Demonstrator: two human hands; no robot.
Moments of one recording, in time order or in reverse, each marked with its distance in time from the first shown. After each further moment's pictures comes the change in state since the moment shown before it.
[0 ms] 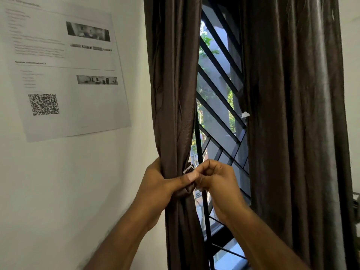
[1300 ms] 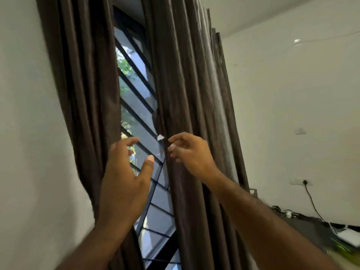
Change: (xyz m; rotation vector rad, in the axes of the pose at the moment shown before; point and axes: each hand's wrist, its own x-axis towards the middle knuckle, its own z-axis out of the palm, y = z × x) left_hand 0.064 0.019 0.128 0.284 0.167 0.580; right_hand 0.080 -0.078 -0.145 -0.601 0.275 -0.266
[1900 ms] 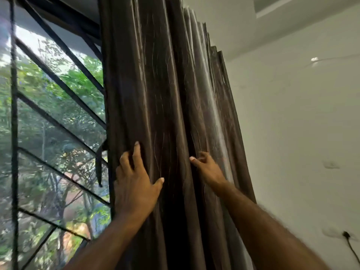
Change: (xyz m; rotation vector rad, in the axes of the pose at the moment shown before) left_hand 0.141 -0.076 0.283 0.571 -0.057 -0.051; right_hand 0.260 0.216 -0.142 -0.044 -0.043 0.240
